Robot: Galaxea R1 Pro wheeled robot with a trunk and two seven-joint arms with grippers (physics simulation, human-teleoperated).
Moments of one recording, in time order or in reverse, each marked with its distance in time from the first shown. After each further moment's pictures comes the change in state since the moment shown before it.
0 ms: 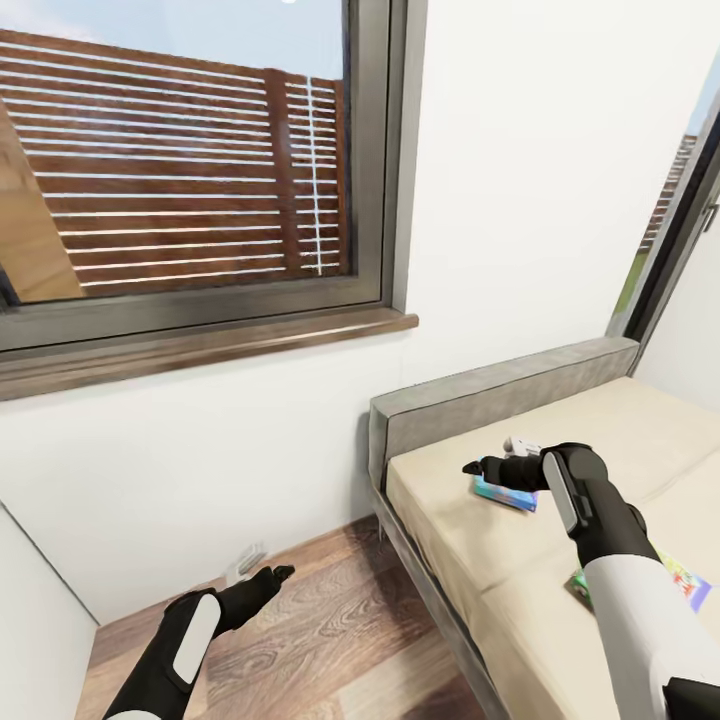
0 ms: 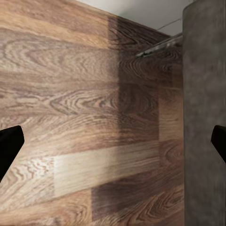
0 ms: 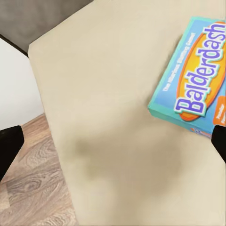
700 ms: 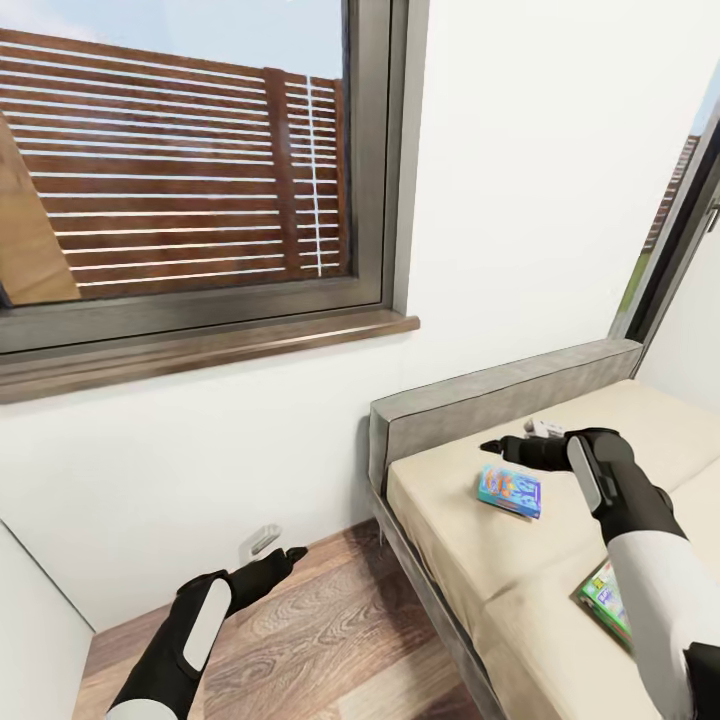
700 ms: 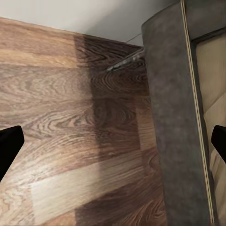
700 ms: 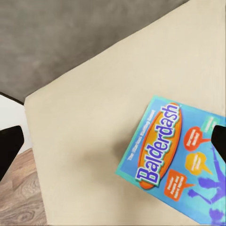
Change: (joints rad) left arm -0.015 -0.009 -0.074 -0.056 0.005 -0.009 -0.038; right arm -0.079 -0.086 -0.004 0.084 -0.025 -0.091 0.061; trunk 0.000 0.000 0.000
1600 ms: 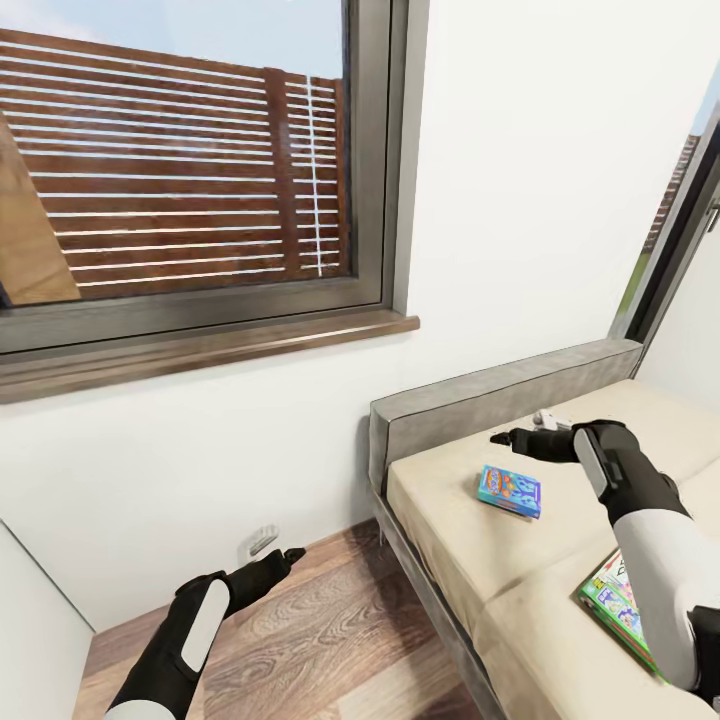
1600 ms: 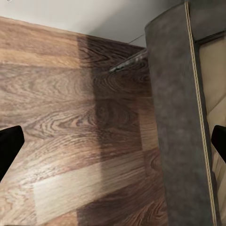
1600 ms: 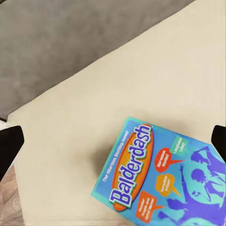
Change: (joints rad) left arm 0.002 0.003 0.006 0.000 0.001 -0.001 0.004; right arm -0.083 -0.037 -0.001 0.151 0.005 -0.079 -0.006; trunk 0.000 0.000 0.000
